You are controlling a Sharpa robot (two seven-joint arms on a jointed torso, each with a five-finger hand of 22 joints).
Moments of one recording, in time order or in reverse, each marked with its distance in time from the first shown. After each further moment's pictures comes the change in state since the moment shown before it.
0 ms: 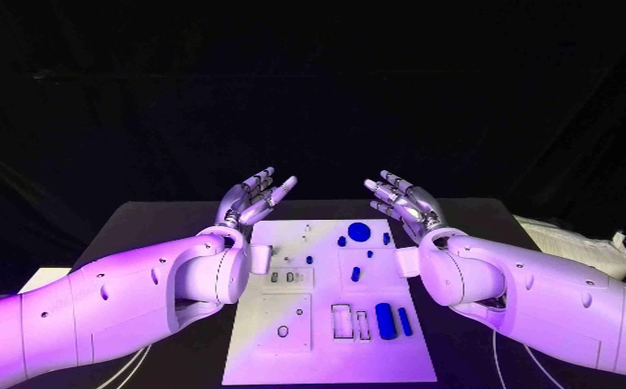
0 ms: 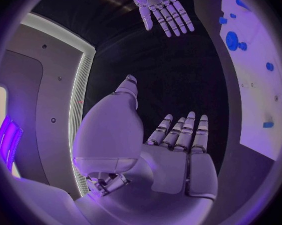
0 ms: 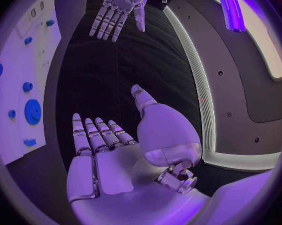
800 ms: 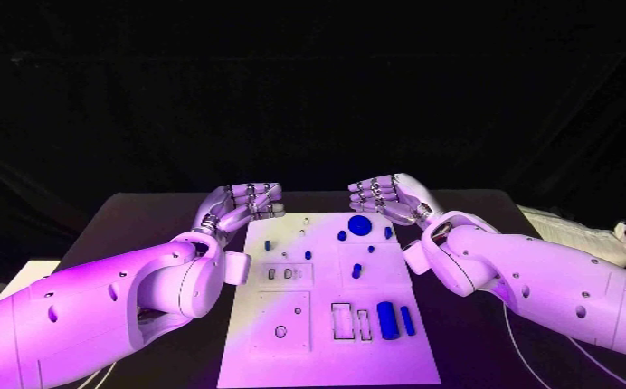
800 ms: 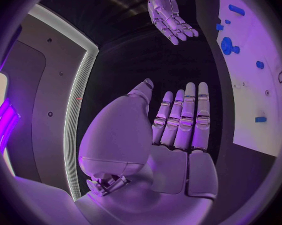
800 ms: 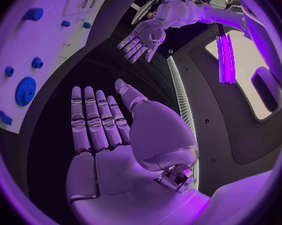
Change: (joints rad) left arm 0.008 -0.095 0.015 0.083 -0.043 0.116 0.000; left_hand 0.129 0.101 0.141 -0.054 0.038 0.589 0.070 0.089 0.035 0.700 -0.058 0.105 0.040 0.653 -0.088 0.157 0.088 0.078 0.637 -0.043 0.183 0.073; right arm 0.008 -0.034 0.059 -0.052 -0.622 0.094 -0.078; right_hand 0.196 -0.009 0.097 -0.155 -0.034 0.644 0.080 0.060 0.036 0.694 -0.059 0.057 0.029 0.741 -0.084 0.082 0.033 0.109 0.492 -0.019 0.181 0.052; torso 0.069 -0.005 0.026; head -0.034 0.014
